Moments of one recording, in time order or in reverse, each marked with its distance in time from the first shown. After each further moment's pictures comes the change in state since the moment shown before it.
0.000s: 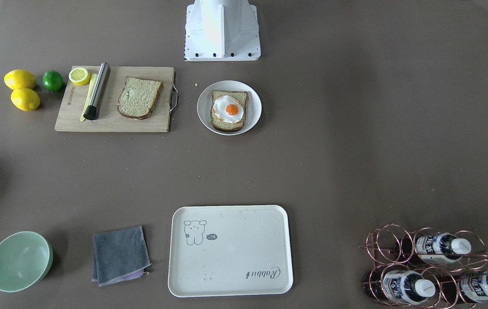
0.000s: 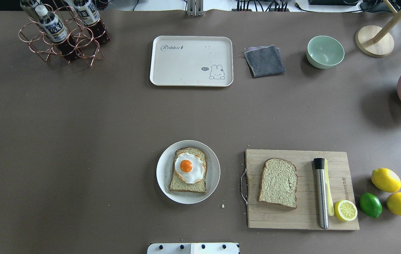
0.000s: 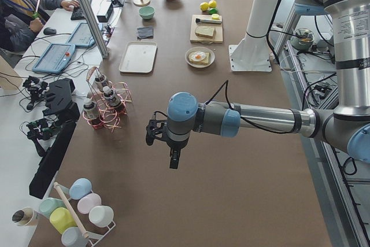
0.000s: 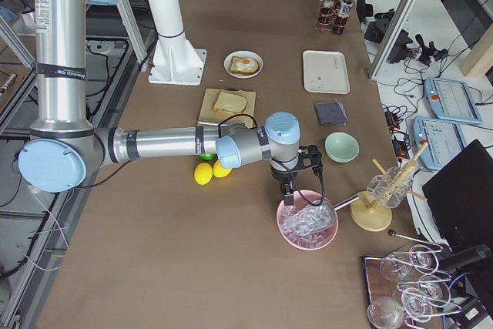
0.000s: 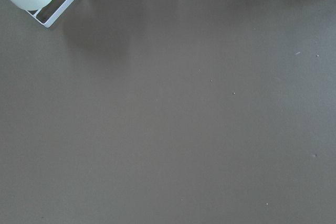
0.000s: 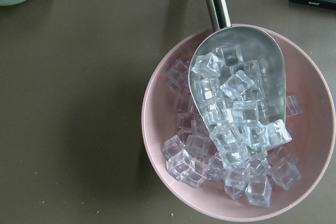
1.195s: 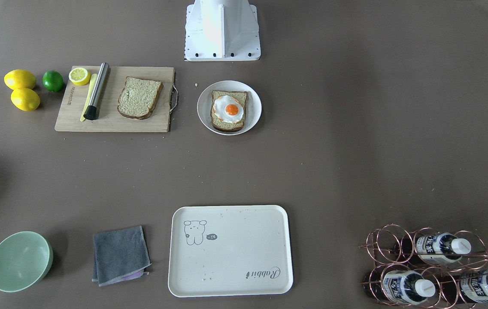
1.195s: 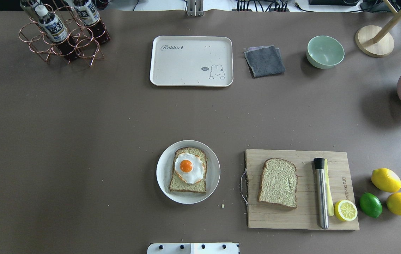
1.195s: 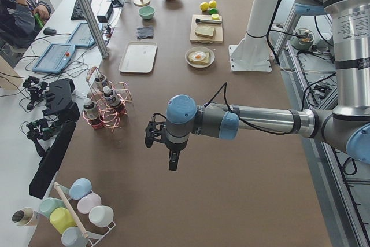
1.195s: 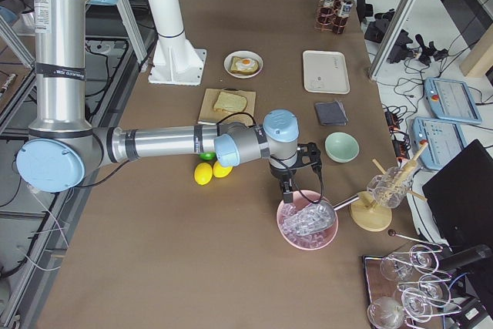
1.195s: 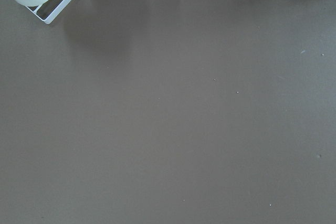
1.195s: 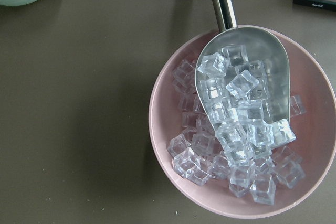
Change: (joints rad) left arm 0.003 -0.003 0.025 -0.040 0.004 0.002; right arm 0.000 -0.004 0.014 -0.001 0.005 0.000
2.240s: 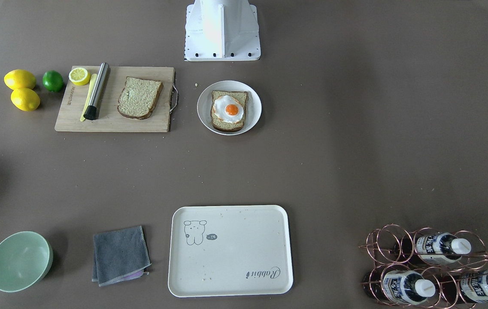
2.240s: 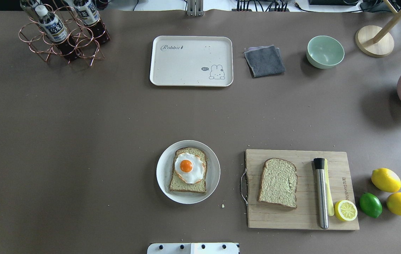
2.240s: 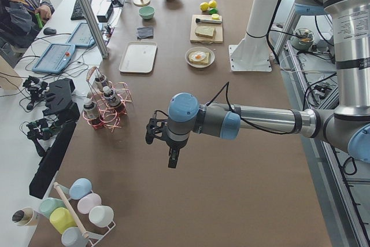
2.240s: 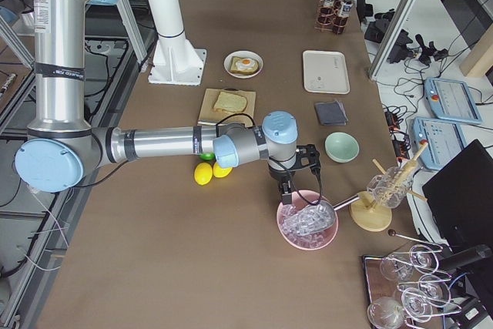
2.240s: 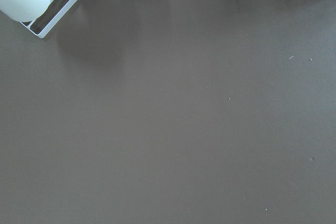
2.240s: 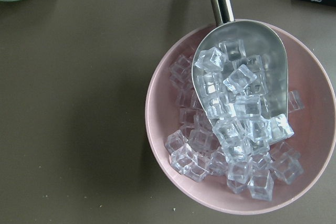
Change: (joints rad) left arm 0.007 0.008 -0.017 -0.022 -0.007 -0.005; right arm -0.001 -0.007 -0.002 0.001 -0.002 -0.002
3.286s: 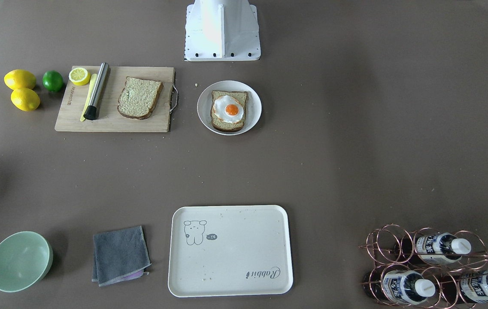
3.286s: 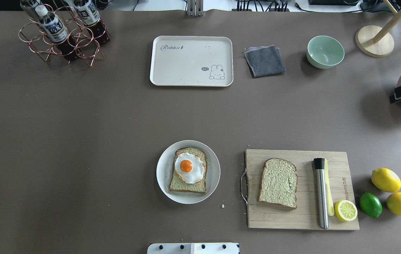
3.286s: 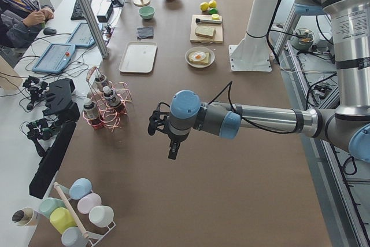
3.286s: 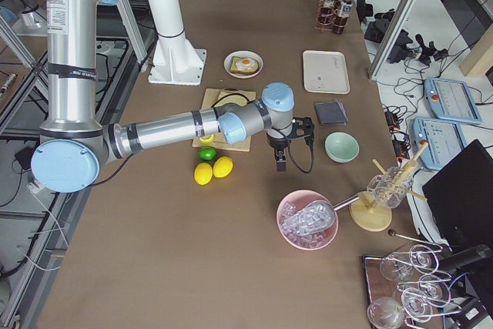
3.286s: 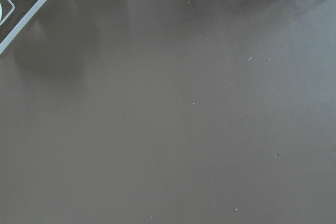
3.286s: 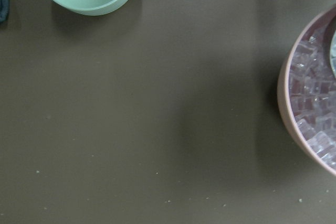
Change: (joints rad) left arm 0.038 0.018 -0.012 -0.072 -0.075 0.000; right arm -0.274 0.011 0.226 0.007 -0.001 0.553
